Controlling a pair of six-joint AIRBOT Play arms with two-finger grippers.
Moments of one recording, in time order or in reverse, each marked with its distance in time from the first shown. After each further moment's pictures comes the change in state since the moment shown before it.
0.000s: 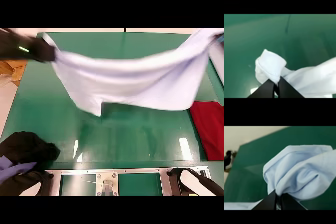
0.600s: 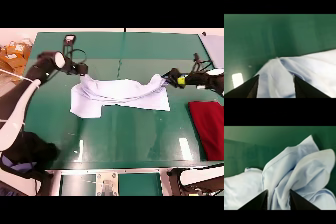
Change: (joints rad) left arm 0.071 -0.552 0.173 -0.140 0.235 -0.002; right arm 0.071 -0.553 0.062 -0.050 -0.104 -0.030
